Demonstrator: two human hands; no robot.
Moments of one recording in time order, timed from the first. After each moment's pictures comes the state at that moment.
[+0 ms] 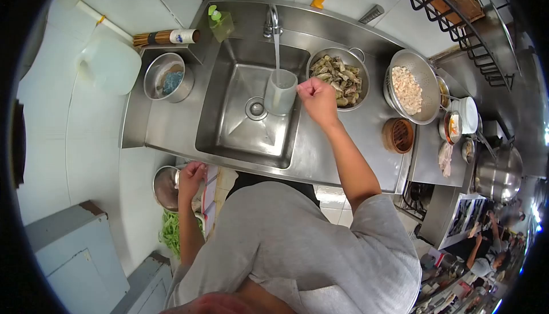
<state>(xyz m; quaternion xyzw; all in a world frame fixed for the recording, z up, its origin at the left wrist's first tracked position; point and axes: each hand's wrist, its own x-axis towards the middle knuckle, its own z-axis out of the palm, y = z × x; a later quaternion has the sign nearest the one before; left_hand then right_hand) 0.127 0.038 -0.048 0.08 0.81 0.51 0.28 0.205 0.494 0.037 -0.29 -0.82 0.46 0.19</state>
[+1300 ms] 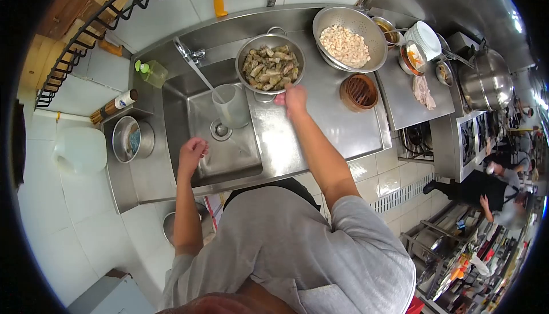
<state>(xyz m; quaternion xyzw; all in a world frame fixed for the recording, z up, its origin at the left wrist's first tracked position) 0.060 0.244 -0.055 0.24 0.76 0.45 0.40 0.278 0.563 -0.059 -0.51 -0.34 0.71 0.34</state>
